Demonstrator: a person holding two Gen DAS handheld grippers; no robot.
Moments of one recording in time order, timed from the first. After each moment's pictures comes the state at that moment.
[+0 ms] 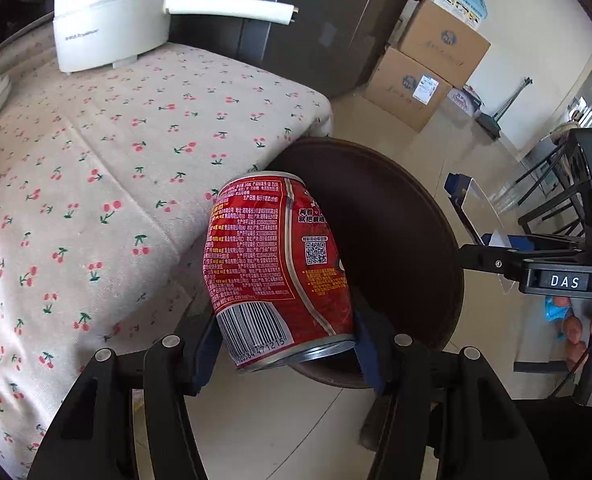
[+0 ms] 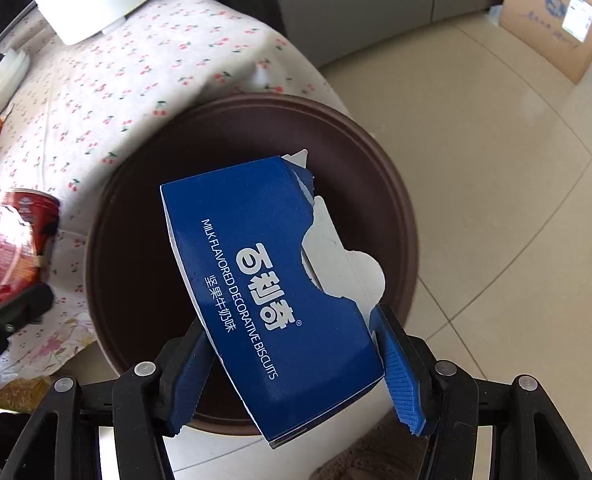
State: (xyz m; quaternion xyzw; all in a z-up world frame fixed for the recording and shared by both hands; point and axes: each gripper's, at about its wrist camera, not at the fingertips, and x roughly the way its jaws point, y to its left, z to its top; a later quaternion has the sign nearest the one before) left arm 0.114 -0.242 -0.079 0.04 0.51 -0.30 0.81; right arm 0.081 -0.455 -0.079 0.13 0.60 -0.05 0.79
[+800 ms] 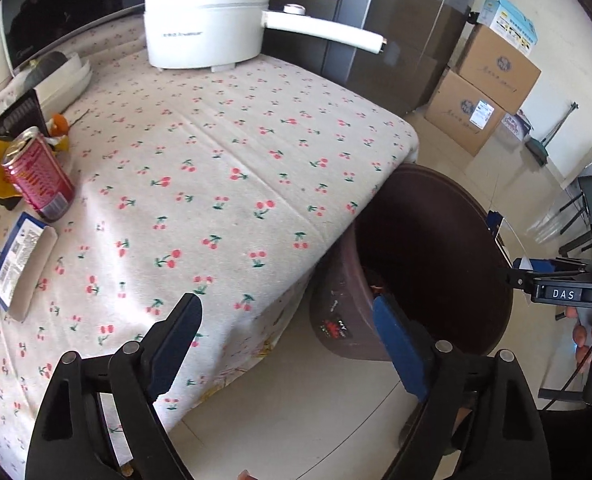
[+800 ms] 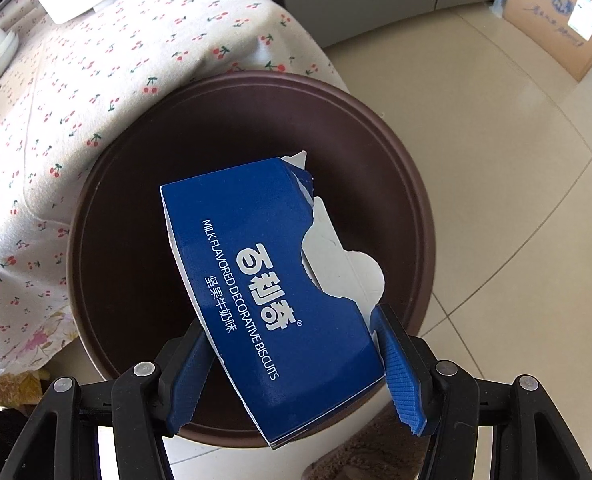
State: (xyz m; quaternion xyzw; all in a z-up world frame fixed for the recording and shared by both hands) left arm 0.133 -0.154 -0.054 0.04 0.50 -0.20 0.84; right arm 0.097 -0.444 -0.097 0.11 0.63 -0.04 0.77
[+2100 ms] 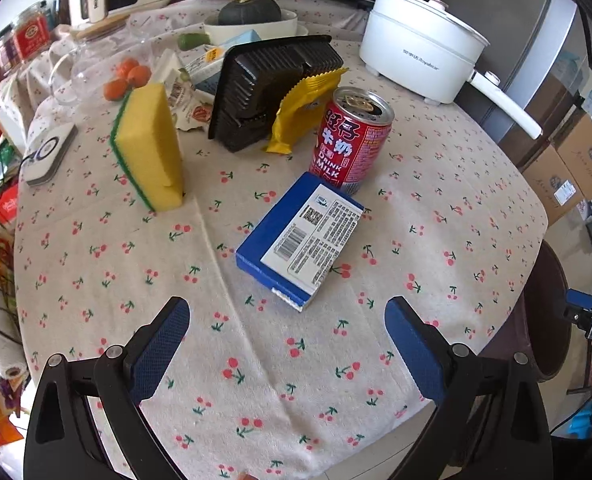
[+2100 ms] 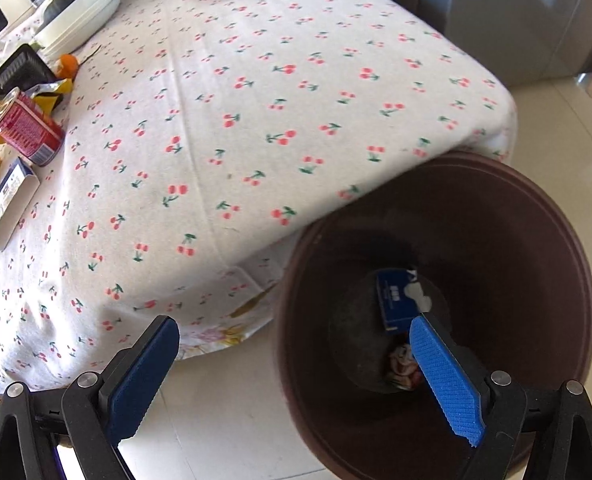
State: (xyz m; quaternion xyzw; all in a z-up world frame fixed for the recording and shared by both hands) left arm 0.185 0.077 -0.054 -0.03 0.52 -0.06 0.85; right arm 0.168 -0.298 -0.081 0.06 0.61 0.04 0.79
